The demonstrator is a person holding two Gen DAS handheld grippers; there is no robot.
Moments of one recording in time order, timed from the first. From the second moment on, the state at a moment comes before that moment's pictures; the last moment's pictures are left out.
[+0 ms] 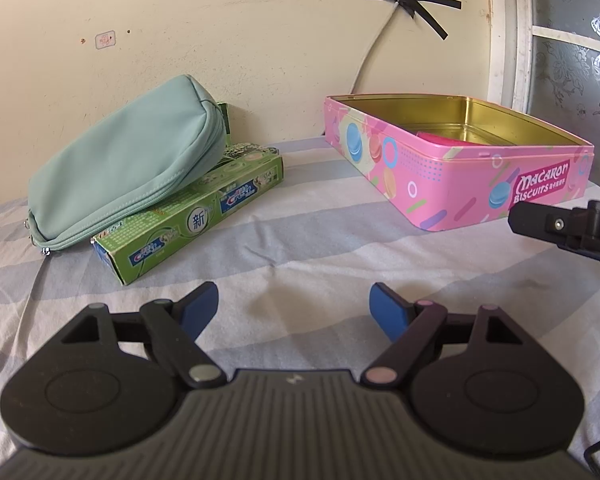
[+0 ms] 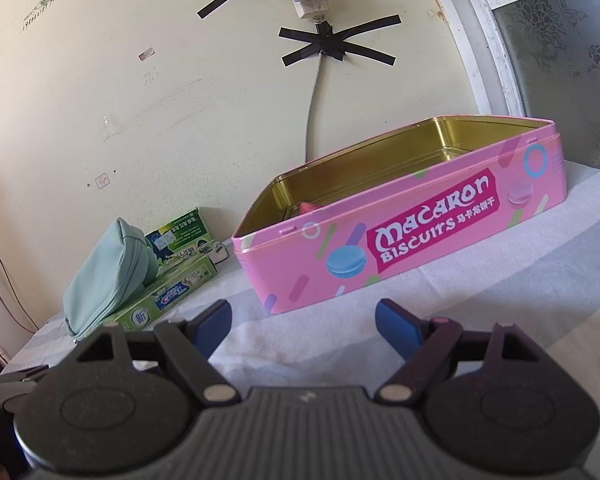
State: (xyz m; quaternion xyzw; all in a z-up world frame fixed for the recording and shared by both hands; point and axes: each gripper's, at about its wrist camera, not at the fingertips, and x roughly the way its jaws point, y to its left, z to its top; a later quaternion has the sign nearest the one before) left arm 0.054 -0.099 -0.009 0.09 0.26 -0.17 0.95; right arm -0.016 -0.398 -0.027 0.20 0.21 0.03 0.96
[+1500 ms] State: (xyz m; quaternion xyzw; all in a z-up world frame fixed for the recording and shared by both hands) left arm 0.103 0.061 0.008 -0.07 0.22 0.01 0.97; right arm 0.190 -0.204 0.014 0.11 0.32 0.24 0.91
